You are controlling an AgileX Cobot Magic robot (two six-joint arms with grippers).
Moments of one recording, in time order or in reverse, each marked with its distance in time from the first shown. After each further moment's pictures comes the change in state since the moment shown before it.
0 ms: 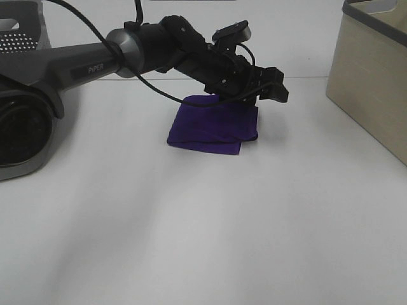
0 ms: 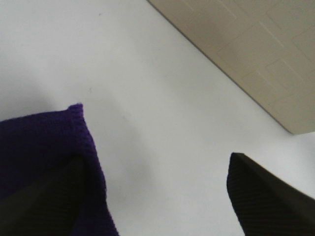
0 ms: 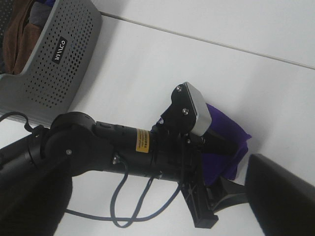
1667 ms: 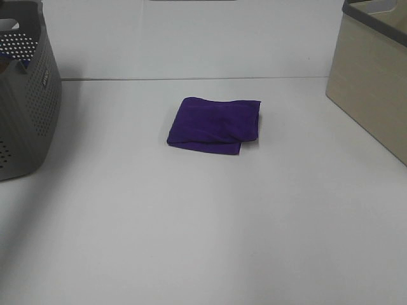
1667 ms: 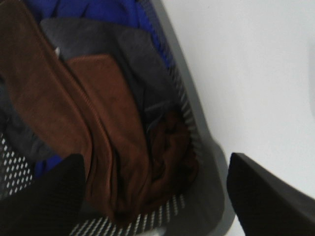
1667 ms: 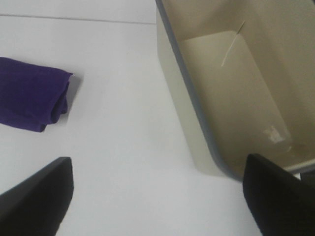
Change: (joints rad) left arm 0.583 -0.793 0.407 0.808 0.575 -0.291; right arm -0.150 -0.571 0.466 -0.531 0.000 0.175
